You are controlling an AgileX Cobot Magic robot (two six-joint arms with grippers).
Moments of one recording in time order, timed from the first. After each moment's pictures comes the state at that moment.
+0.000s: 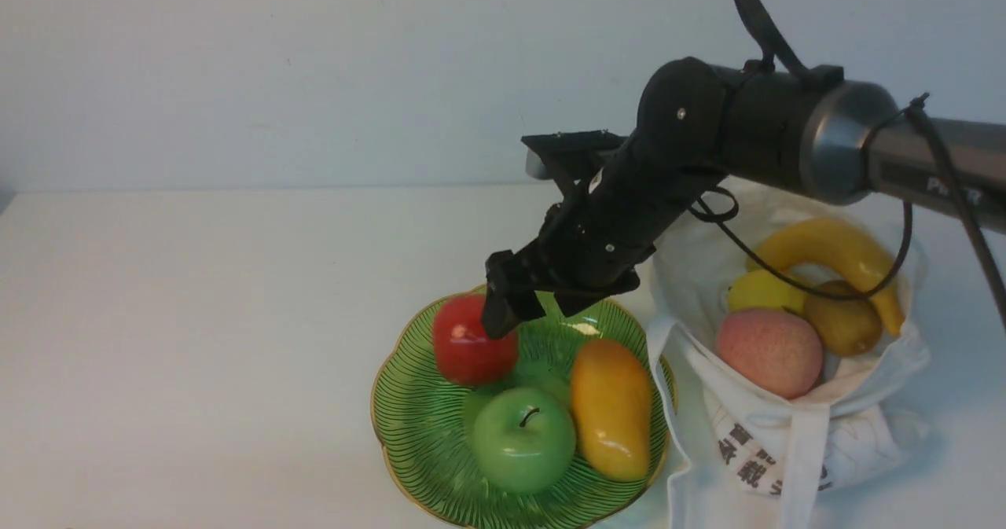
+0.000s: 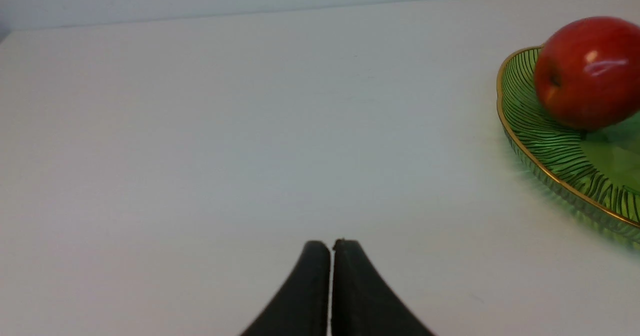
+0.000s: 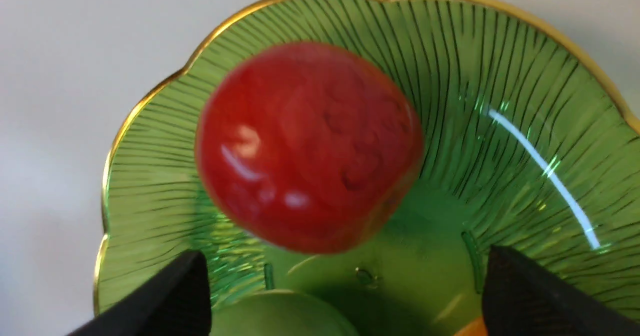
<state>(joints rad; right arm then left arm) 0.51 2.04 -1.66 0.46 1.01 -0.25 -0.07 -0.01 0.03 -0.05 0.38 0.07</state>
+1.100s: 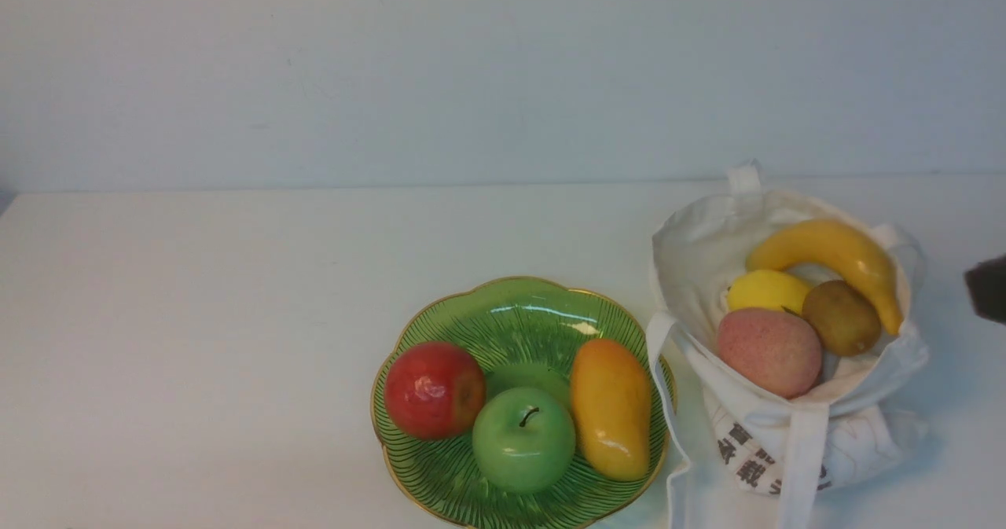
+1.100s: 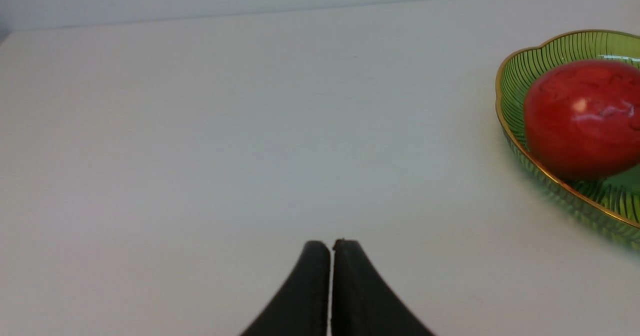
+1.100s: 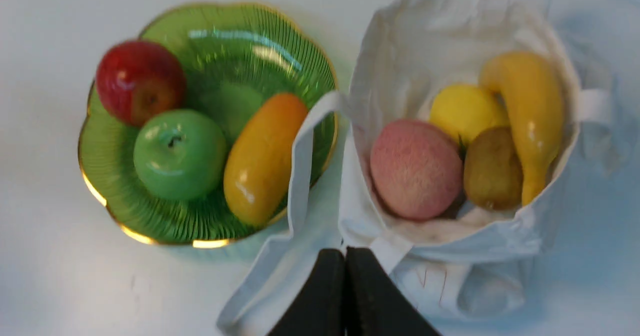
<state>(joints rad) 0.45 0.74 -0.94 0.02 0.98 0.02 -0.07 -0.01 0.03 -0.05 0.38 0.07</state>
